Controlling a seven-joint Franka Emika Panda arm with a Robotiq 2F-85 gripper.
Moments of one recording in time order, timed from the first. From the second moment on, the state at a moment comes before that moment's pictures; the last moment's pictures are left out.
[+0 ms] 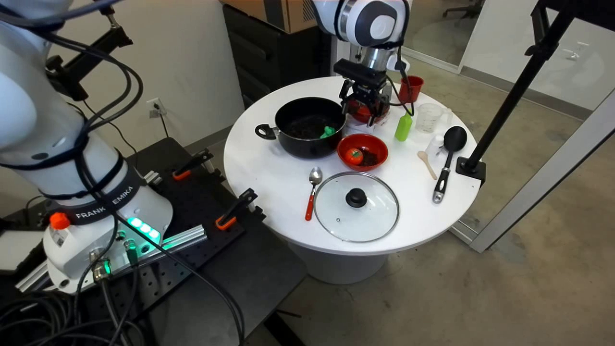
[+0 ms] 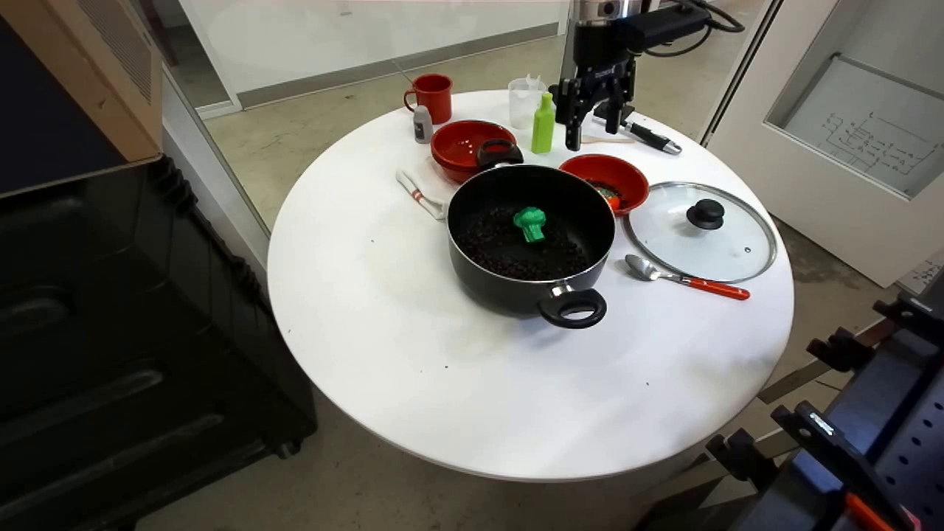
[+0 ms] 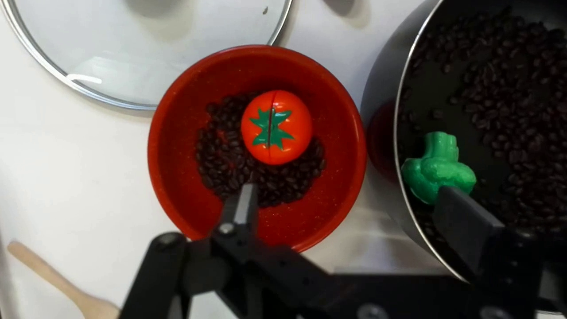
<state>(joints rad) -0.17 0.81 -0.02 -1.61 -0.01 2.21 -0.21</state>
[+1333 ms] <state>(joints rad) -0.19 1.11 -0.04 -1.31 0.00 2.05 -0.10</state>
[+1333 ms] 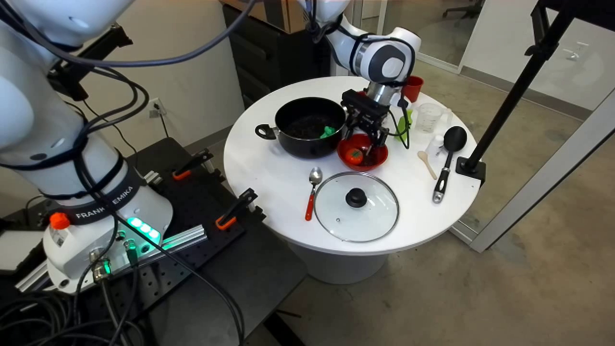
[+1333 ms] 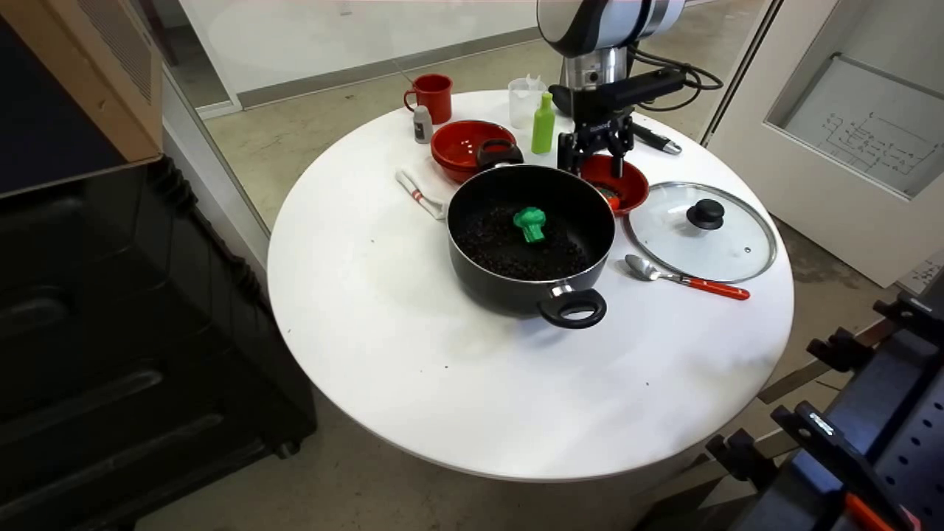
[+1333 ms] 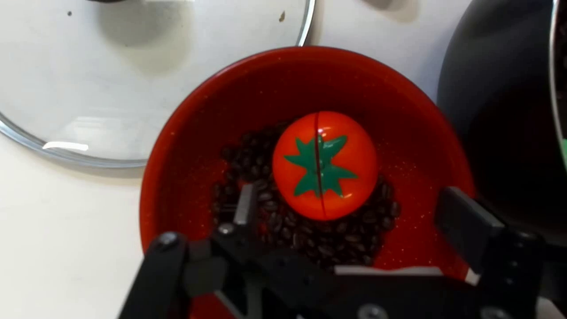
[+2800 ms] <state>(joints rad) -0.19 1.24 -0.07 -1.13 0.00 1.93 -0.06</state>
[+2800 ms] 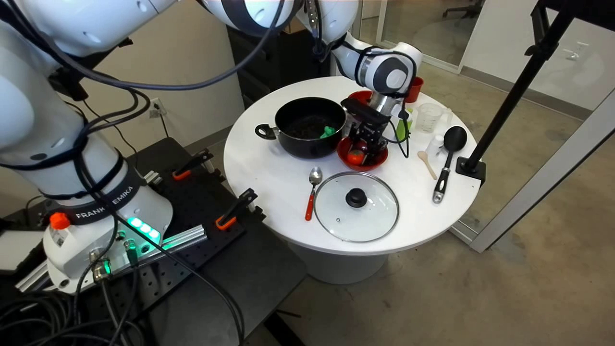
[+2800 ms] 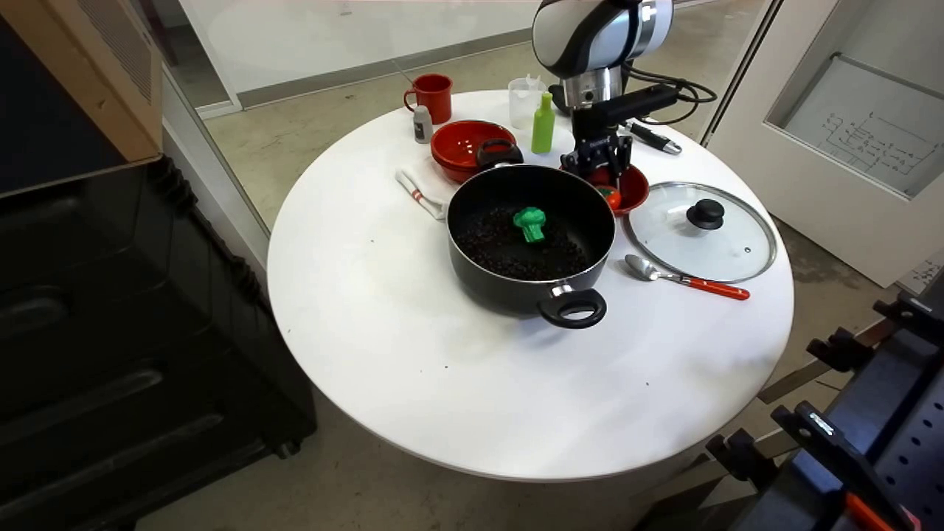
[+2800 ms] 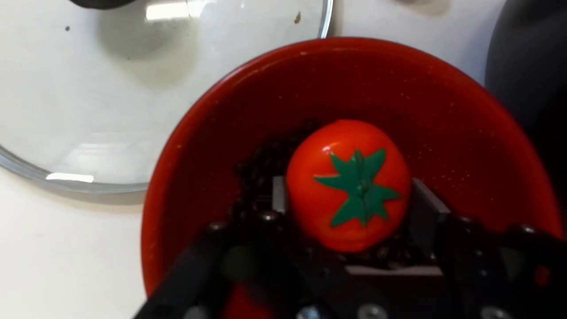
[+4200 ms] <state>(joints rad) 0.13 0.79 -0.07 -1.60 -0.34 2.14 0.06</state>
